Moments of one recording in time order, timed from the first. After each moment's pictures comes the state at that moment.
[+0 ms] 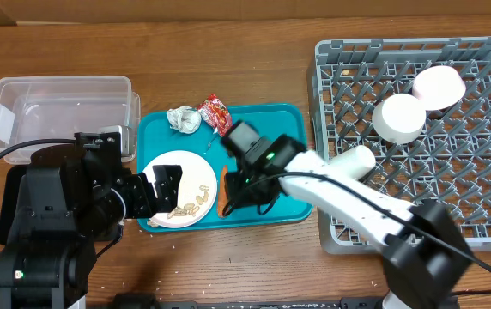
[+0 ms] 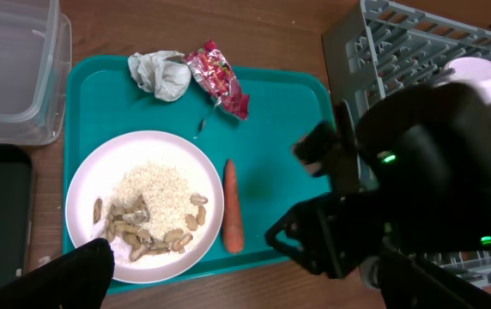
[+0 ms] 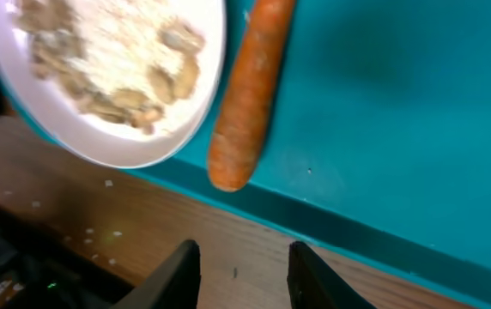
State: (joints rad) left arm -0.02 0.90 1.25 -1.16 0.32 -0.23; right arm 0.82 1.82 1.35 -0.87 -0.29 0.62
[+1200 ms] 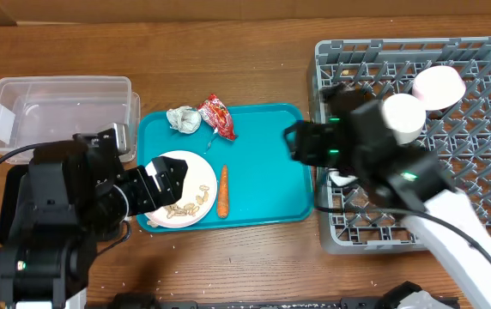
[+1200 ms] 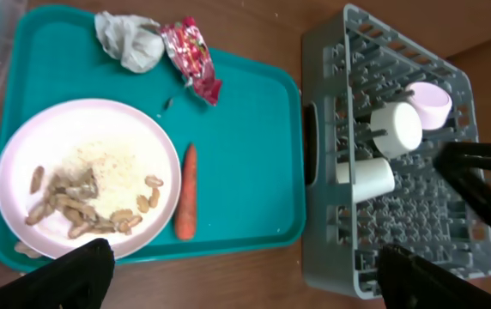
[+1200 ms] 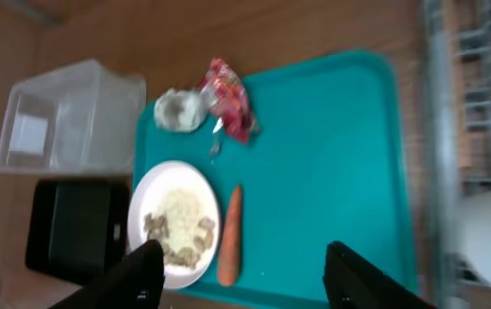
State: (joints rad) left arm -0.02 0.92 1.25 -1.16 0.40 -0.42; right arm 0.51 1.26 1.26 -0.82 -0.12 0.66
